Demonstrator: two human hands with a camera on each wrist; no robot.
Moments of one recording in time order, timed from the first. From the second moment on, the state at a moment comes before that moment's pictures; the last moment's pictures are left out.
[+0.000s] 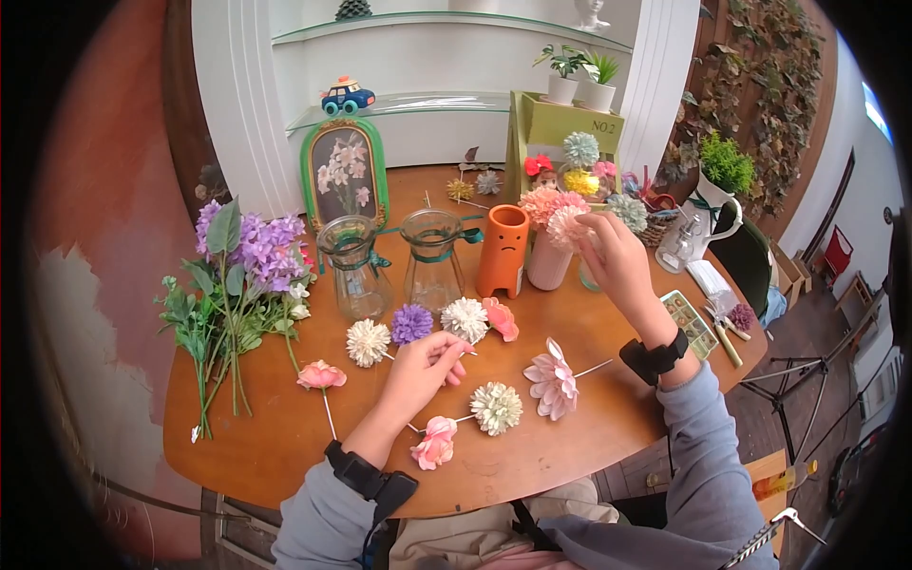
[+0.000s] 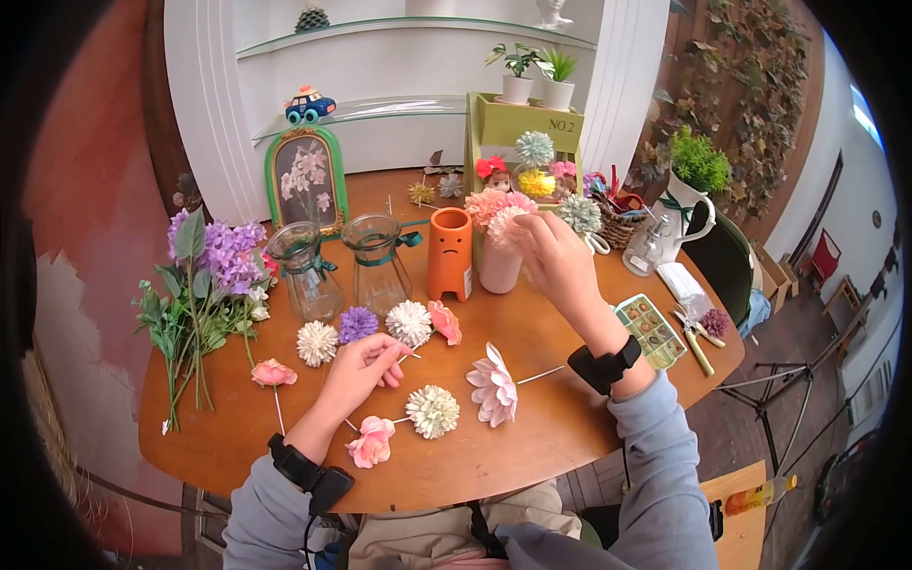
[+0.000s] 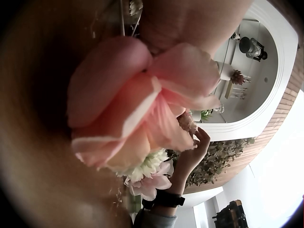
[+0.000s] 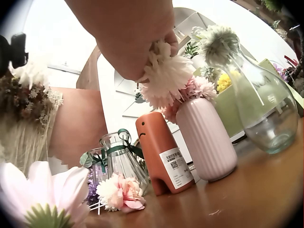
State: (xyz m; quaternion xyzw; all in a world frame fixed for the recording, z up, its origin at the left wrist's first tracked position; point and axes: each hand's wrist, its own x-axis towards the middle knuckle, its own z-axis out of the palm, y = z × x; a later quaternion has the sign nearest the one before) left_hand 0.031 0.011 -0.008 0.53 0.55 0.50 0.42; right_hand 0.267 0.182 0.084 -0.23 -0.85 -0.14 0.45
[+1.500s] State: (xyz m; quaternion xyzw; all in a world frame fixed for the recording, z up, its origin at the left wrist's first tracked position) left_hand 0.073 0.017 0.086 0.64 0.57 0.49 0.17; right_hand 0.308 0.190 0.021 -0.12 -0.57 0.71 0.39
